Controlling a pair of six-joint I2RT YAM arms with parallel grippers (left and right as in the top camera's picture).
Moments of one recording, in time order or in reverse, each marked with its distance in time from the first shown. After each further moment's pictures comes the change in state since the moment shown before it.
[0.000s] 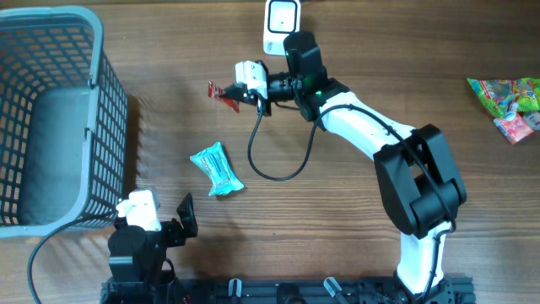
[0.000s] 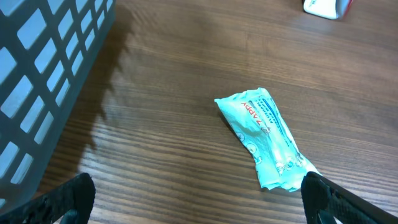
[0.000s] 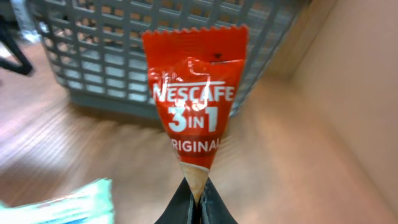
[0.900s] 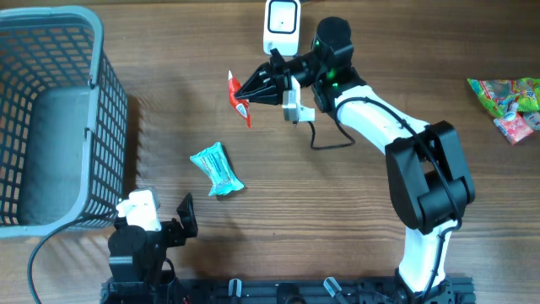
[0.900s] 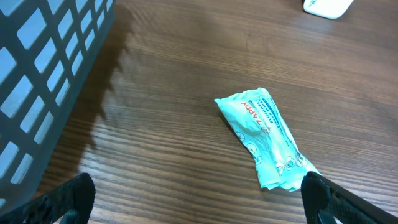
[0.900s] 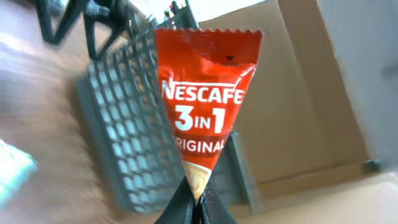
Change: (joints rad) left arm 0.000 0.000 0.000 0.000 0.000 0.000; right arm -0.083 0.000 0.000 0.386 -0.529 -0.512
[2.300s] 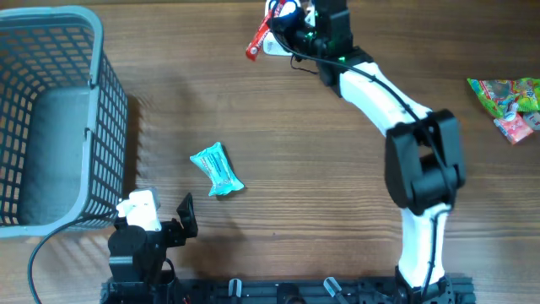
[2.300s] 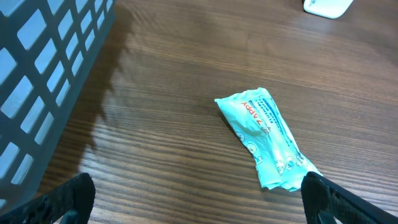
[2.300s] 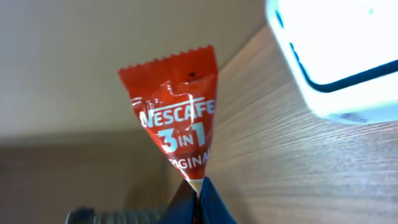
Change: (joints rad) left arm 0.000 0.000 0.000 0.000 0.000 0.003; right arm -0.065 0.142 0.257 -0.521 1.146 2.400
